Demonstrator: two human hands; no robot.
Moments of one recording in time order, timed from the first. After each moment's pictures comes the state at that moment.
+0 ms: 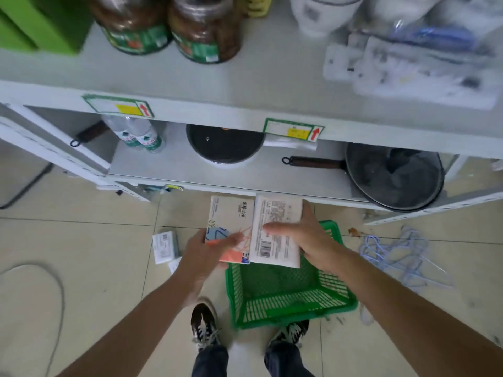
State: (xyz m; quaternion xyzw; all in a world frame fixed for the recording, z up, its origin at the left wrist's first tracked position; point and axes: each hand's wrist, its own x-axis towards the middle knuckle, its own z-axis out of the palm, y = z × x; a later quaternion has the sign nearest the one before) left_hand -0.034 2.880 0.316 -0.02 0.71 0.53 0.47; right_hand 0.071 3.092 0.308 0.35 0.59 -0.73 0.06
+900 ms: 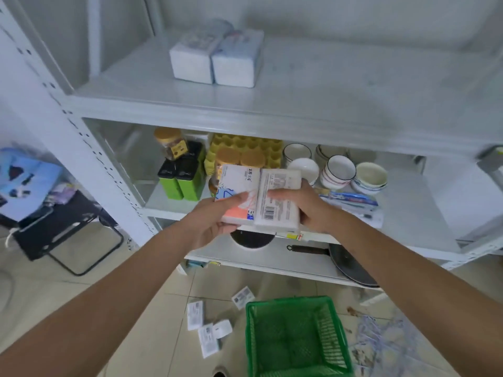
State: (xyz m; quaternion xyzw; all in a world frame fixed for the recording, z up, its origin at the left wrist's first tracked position) left_hand -0.130 2.871 0.711 0.02 0.67 0.61 0.43; right_hand -0.019 3.075 0.718 0.25 0.61 -0.76 -0.02
